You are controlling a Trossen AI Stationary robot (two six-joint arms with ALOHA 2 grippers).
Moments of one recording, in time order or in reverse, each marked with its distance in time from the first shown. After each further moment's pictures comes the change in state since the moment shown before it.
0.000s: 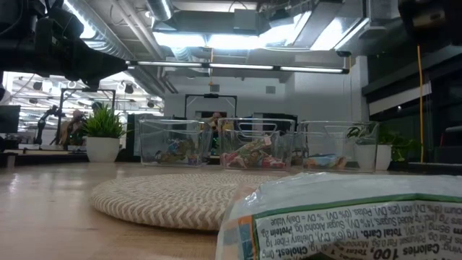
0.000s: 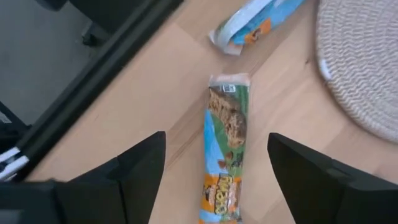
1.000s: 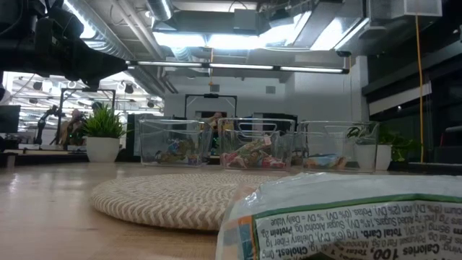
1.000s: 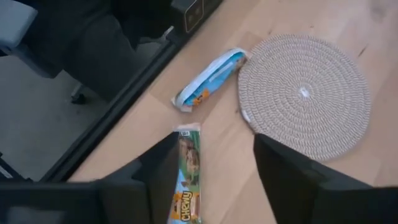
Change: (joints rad) left arm 0.000 0.000 0.000 0.000 0.000 0.000; right arm -0.053 -0.199 0.072 -0.044 0.070 0.002
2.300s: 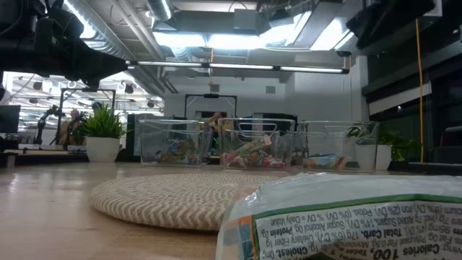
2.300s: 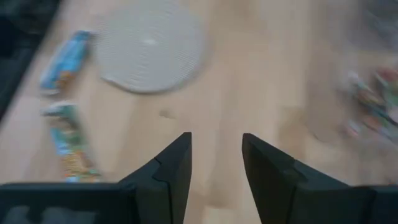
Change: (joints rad) left arm 0.000 0.000 0.000 0.000 0.000 0.000; right arm -0.528 -0.459 -0.229 -0.168 -0.036 -0.051
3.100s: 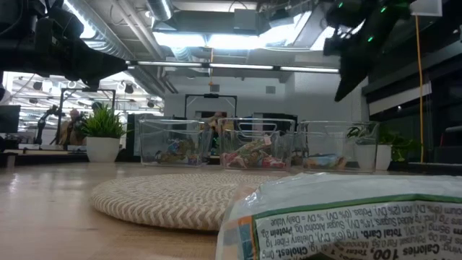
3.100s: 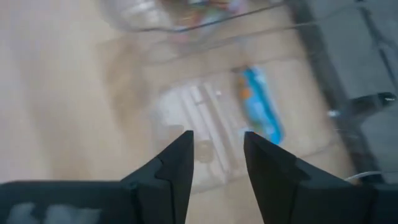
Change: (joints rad) left arm 0.000 0.000 0.000 0.000 0.000 0.000; right arm -0.675 0.153 0.000 -0.016 0.039 -0.178
